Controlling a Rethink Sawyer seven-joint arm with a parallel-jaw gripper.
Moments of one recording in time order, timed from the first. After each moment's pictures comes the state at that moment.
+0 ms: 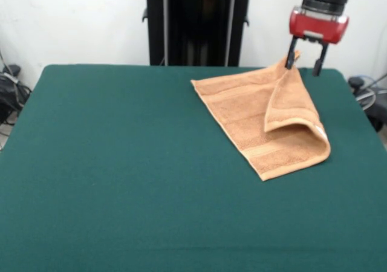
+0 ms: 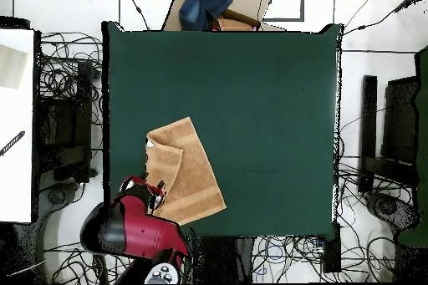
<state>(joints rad) 0.30 -0.74 -0.14 2.22 0.41 -0.13 2.00</state>
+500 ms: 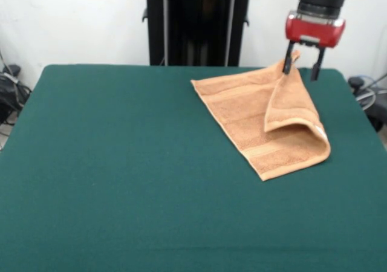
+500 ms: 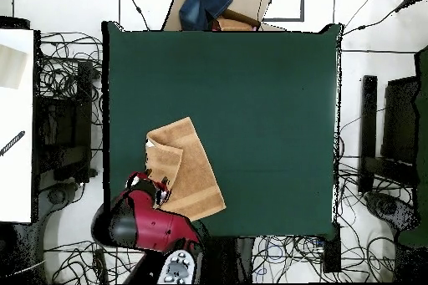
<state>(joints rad) 0.18 -0.72 -0.06 2.22 0.33 -0.16 2.00</state>
